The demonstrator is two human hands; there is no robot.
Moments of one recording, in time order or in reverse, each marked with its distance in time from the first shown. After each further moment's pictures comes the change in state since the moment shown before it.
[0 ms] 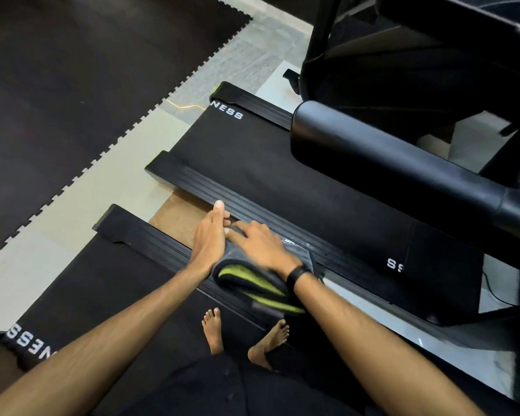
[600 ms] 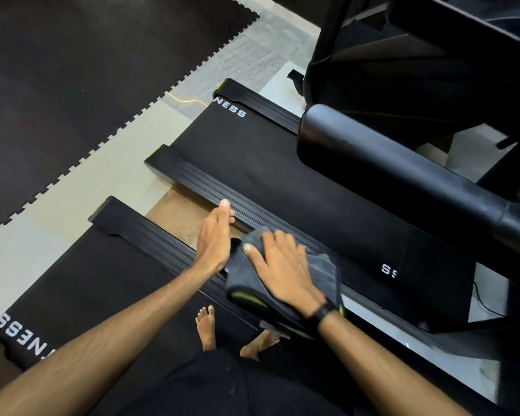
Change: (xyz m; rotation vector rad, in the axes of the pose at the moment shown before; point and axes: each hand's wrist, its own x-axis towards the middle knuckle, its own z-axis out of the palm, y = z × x) left_hand -0.001 -0.002 0.003 -0.054 0.057 0.023; right_hand -0.049 0.018 0.010 -0.325 0.229 0.048
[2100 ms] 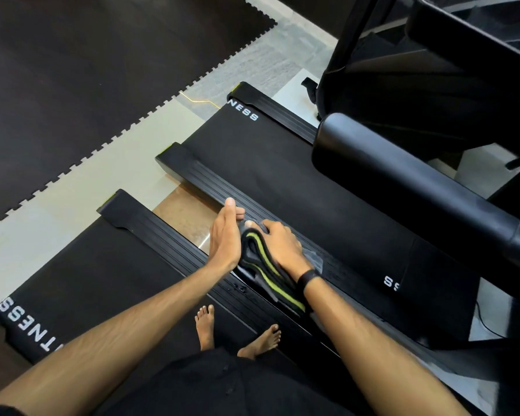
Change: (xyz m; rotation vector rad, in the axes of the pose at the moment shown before) left_hand -0.003 -0.006 -0.001 -0.154 0.063 0.027; right_hand 0.058 -0.019 -0.002 0.272 -0.121 0.140
